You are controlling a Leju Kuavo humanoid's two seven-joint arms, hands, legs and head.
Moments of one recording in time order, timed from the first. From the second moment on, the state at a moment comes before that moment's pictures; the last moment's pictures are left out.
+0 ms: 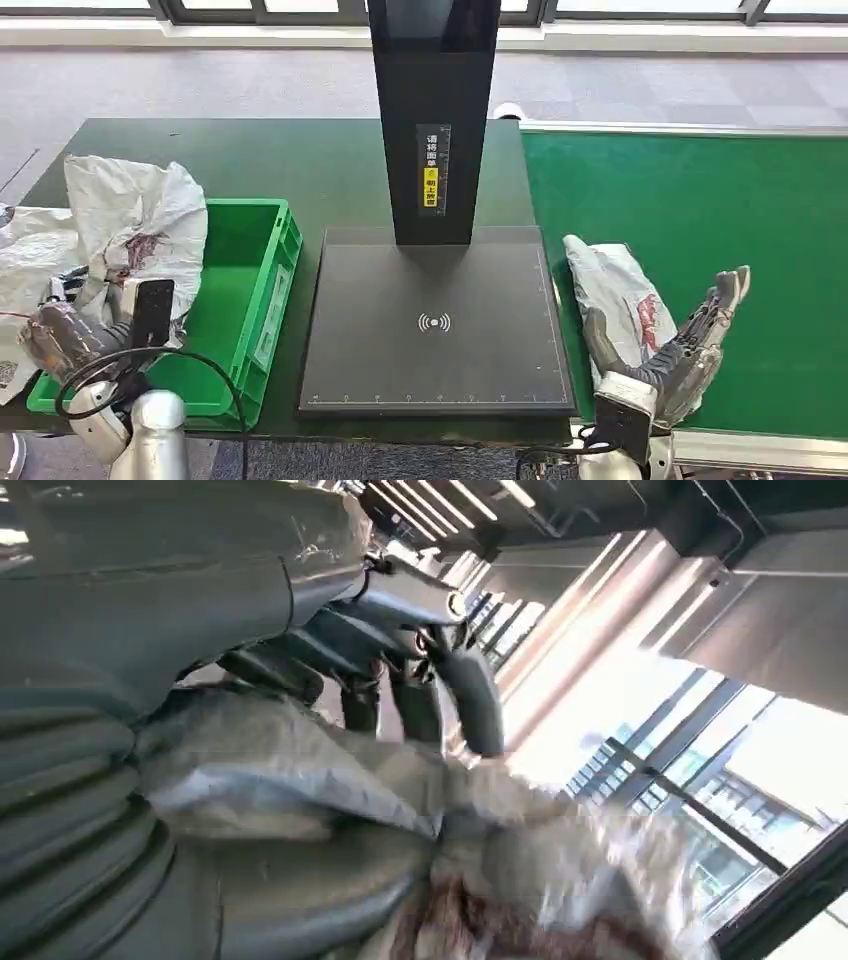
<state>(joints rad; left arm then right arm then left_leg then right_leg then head) -0.19 -0.33 0.53 -1.50 -1.17 0.69 -0.16 0.12 0.32 -0.05 -1.58 0.51 -0.70 -0.70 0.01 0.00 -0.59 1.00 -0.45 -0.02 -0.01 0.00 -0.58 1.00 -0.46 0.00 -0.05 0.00</state>
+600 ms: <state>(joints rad) -0.18 -0.33 0.60 -1.60 -0.98 0.69 -0.35 0.12 0.32 -0.05 -1.57 0.51 -0.70 -0.70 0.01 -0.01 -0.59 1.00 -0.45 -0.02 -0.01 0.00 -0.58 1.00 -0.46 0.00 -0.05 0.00</state>
